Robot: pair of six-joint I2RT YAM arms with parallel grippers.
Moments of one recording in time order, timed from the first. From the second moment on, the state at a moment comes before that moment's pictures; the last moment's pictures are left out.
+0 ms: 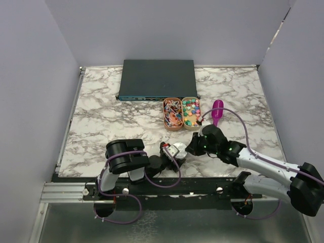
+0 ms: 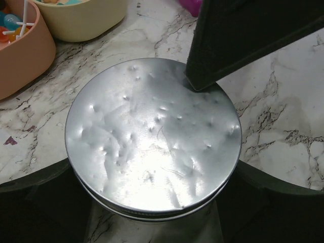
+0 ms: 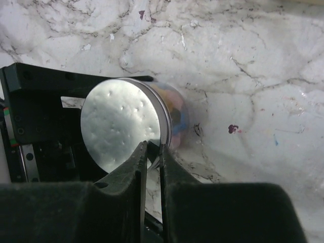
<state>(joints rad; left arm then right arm) -1.22 1.99 0.28 1.53 -0.32 -0.11 0.79 1.06 0.50 -0.15 -0.06 0.56</state>
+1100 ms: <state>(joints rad) -1.21 1.99 0.28 1.53 -0.32 -0.13 0.81 1.26 0.85 -0.41 0.08 0.46</state>
